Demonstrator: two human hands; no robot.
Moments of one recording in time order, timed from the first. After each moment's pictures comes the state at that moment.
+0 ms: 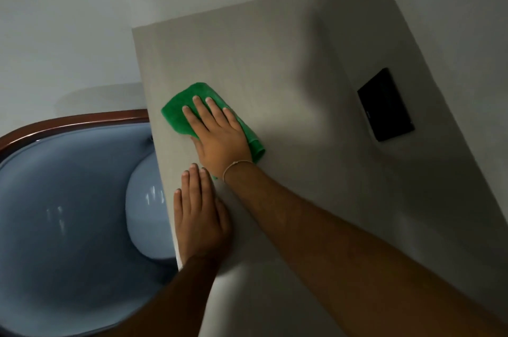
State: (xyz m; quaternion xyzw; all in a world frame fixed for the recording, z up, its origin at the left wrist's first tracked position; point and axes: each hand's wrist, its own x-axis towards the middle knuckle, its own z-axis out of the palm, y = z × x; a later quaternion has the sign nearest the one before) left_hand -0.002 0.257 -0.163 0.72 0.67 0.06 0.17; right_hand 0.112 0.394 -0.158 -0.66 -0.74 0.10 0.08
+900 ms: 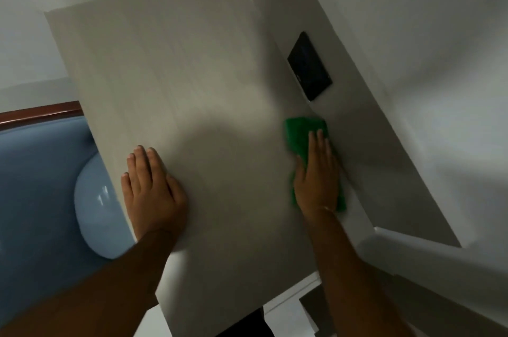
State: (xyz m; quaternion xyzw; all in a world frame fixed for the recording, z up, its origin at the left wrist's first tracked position) left_hand 0.002 0.255 -0.150 0.73 0.66 0.08 0.18; right_hand 0.292 0.148 -0.155 -0.91 -0.39 0.10 0.10
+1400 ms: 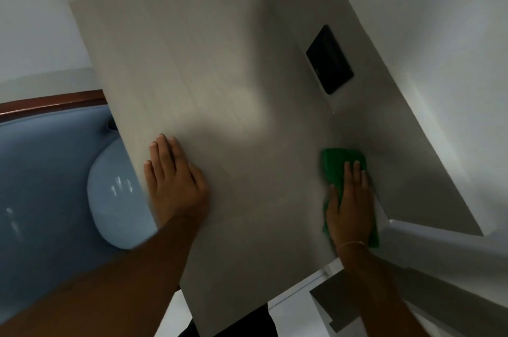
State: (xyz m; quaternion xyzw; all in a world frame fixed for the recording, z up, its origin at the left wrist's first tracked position) left_hand 0.001 0.250 -0.156 0.73 0.65 0.08 0.18; right_hand 0.276 0.063 -0.155 -0.93 -0.35 0.09 0.05
